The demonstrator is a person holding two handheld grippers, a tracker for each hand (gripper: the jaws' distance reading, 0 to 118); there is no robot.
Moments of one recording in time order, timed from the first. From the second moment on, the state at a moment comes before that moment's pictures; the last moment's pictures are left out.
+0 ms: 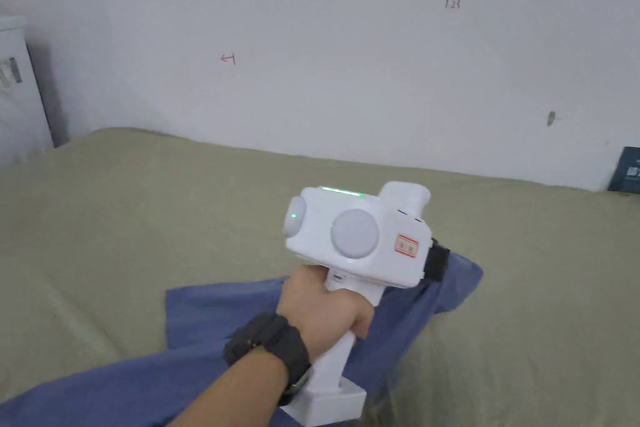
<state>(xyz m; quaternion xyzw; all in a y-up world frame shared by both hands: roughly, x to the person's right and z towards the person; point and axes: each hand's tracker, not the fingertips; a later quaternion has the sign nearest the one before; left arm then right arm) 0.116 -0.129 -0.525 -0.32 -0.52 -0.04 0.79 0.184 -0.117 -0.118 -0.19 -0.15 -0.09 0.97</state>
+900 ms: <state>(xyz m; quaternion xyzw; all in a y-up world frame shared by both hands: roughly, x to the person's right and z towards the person) 0.006 -0.119 -0.350 -0.23 -0.43 -0.04 0.87 0.224 -0.123 -0.082 -0.19 -0.22 -0.10 0.95</state>
